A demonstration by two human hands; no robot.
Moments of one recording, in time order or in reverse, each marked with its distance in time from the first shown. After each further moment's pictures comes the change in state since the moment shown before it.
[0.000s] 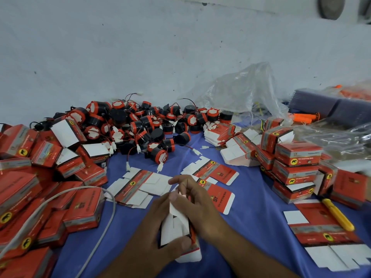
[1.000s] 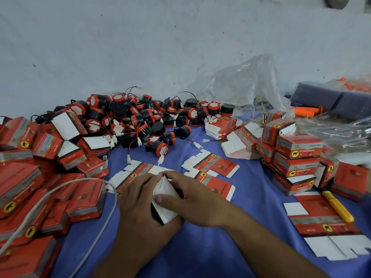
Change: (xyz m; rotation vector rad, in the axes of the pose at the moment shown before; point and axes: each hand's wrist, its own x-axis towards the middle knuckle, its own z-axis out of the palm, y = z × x) left_hand 0.005 0.002 -0.004 0.654 0.455 0.147; right_hand 0.004 -0.035 -0.003 -0.414 -0.323 0.034
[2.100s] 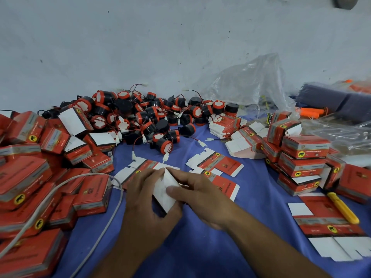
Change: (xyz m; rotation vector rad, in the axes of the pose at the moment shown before) left_hand 0.001 0.001 -0.008 -0.202 -0.064 -0.172; right_hand 0.003 0.006 0.012 0.515 0.072 0.041
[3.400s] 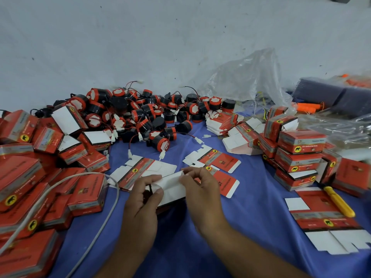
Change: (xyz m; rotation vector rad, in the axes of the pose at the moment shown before) left_hand -0.006 -0.007 0.016 -0.622 0.050 -0.403; right_hand 0.001 0.023 0.019 0.134 0.684 0.049
